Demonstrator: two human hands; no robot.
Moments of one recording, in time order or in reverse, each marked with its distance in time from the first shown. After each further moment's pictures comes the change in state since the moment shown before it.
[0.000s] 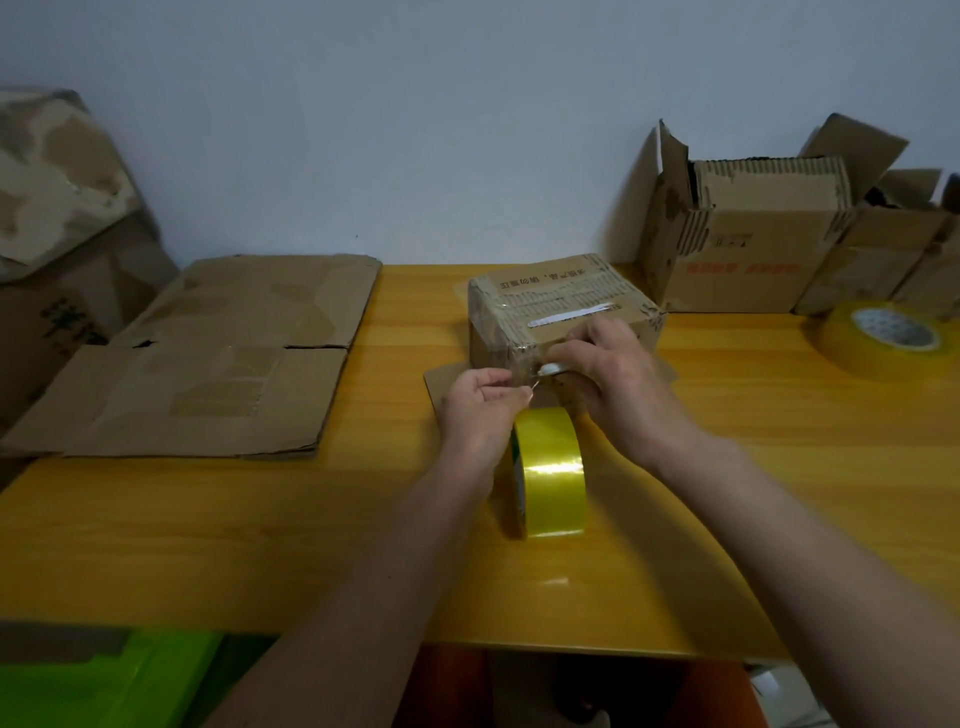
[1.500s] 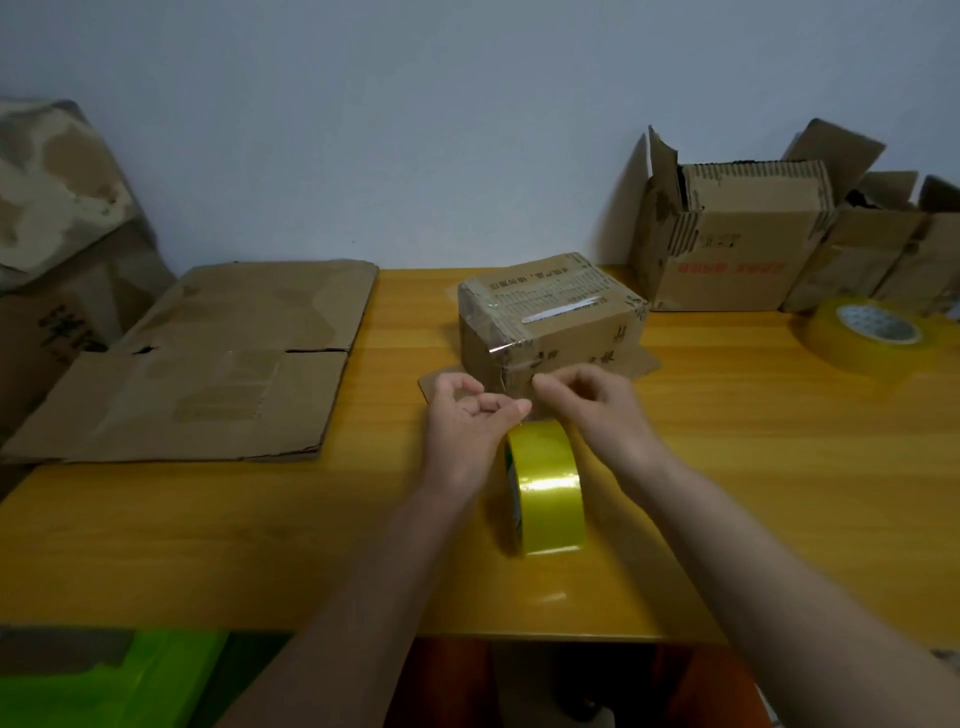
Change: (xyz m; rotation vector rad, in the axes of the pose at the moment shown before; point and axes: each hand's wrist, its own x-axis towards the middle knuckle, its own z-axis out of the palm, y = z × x) left_hand -0.025 -0.002 -0.025 -0.130 -0.120 0.175; right_hand -0.015 -0.031 0.015 0.779 -0.044 0.702
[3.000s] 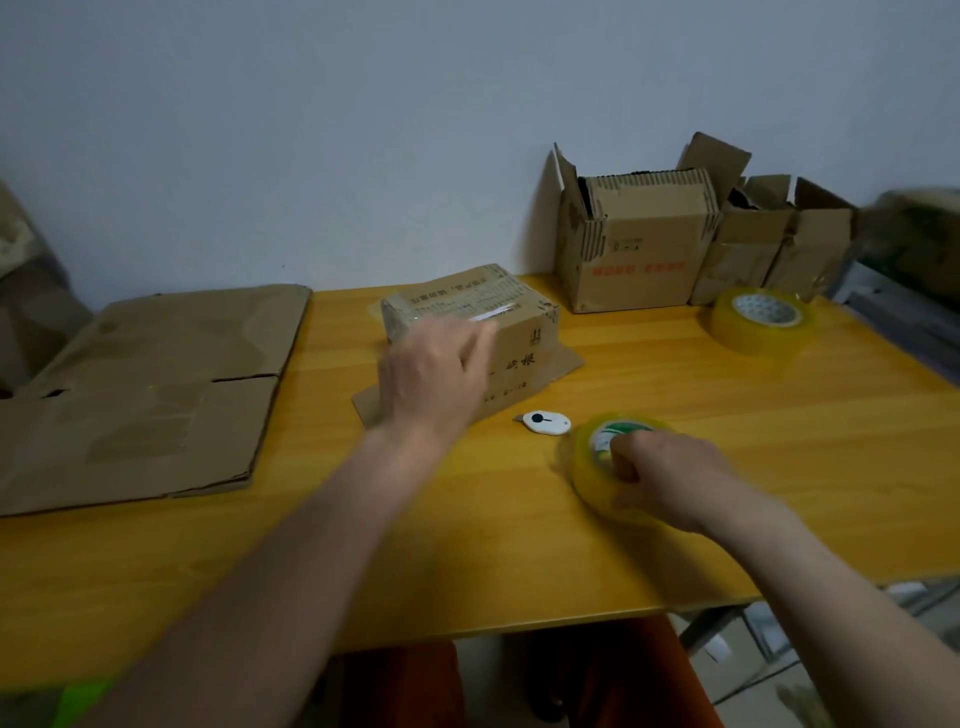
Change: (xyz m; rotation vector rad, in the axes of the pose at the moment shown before) left_hand 0.025 0.035 0.048 0.990 0.127 0.899; right_hand -0.065 -0.003 -0.103 -1.266 -0.286 0.204
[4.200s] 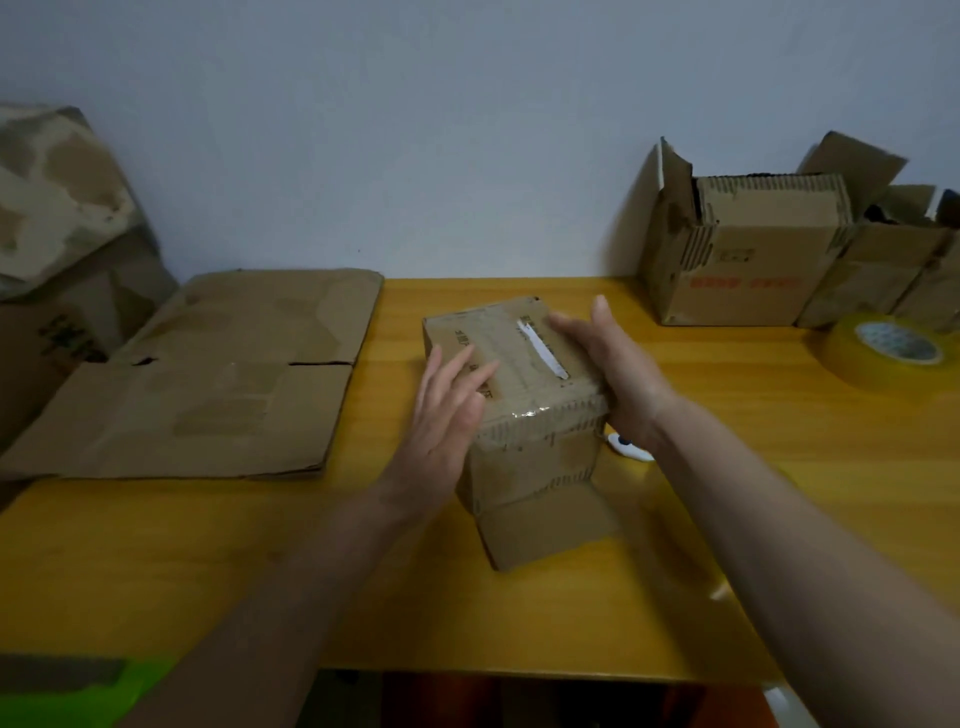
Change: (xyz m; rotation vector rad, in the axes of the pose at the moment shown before) left_hand -0.053 -0.084 -0.033 -0.464 -0.477 -0.358; right_hand 0.116 -0.091 -0.028 1.560 -0.063 -0.190
